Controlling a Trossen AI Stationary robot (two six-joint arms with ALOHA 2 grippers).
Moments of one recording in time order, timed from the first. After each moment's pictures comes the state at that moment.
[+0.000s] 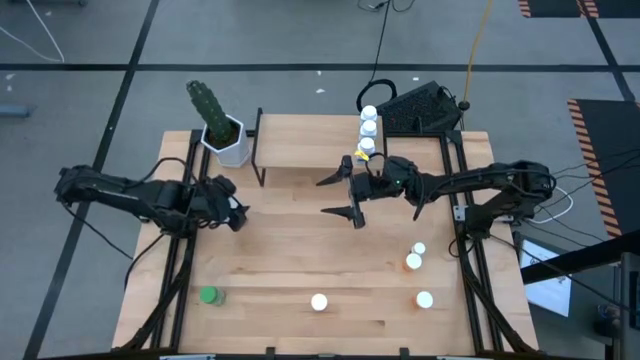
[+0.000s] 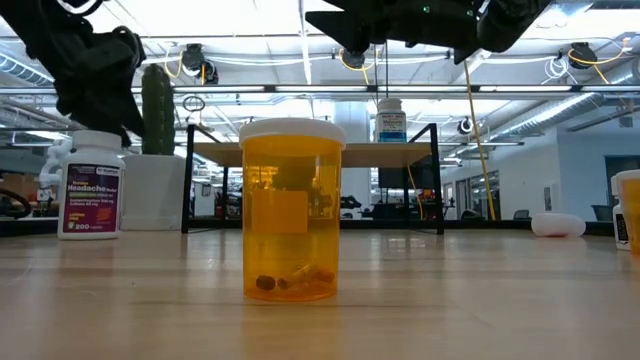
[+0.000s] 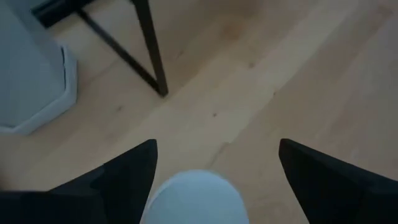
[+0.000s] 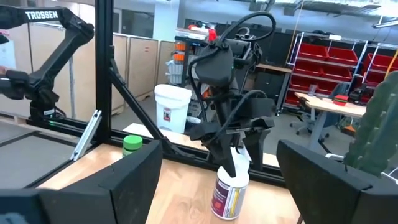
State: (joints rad) left arm -0.14 0.79 0.62 -0.87 -0.49 -0.78; right arm -0.14 1.49 0.82 0.74 -0.34 -0.12
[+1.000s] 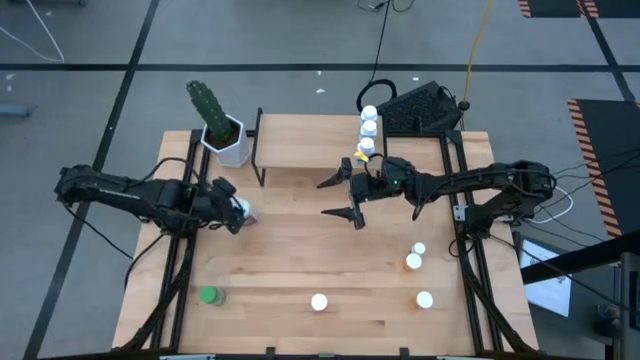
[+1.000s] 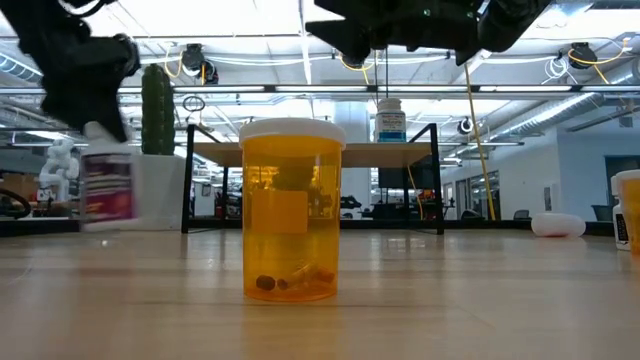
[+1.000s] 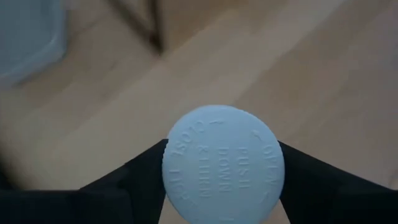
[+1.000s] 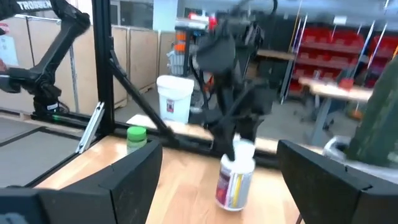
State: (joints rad) left arm -0.13 0.84 0.66 -0.93 -0.39 -0.87; right arm -0.13 1.49 0.82 0.67 -0.34 -0.10
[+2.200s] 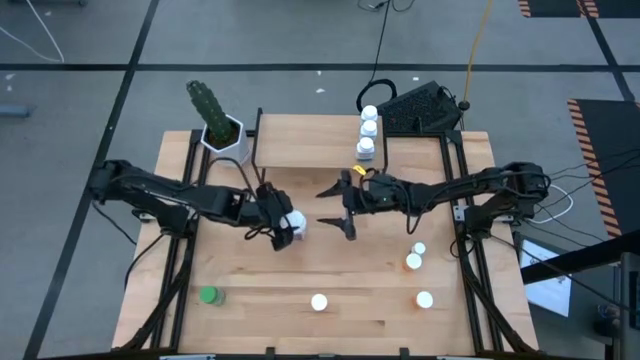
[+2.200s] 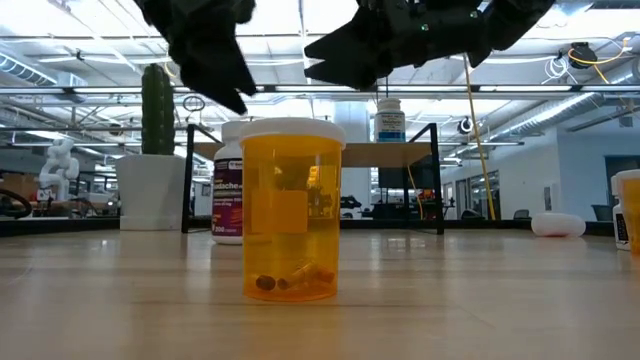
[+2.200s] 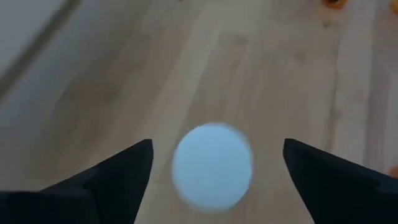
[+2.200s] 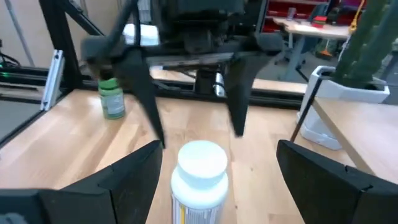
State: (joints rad) left arm -0.16 1.36 1.02 -0.54 -0.34 -0.37; right arm -0.03 1.54 0.82 0.53 -0.08 -0.09
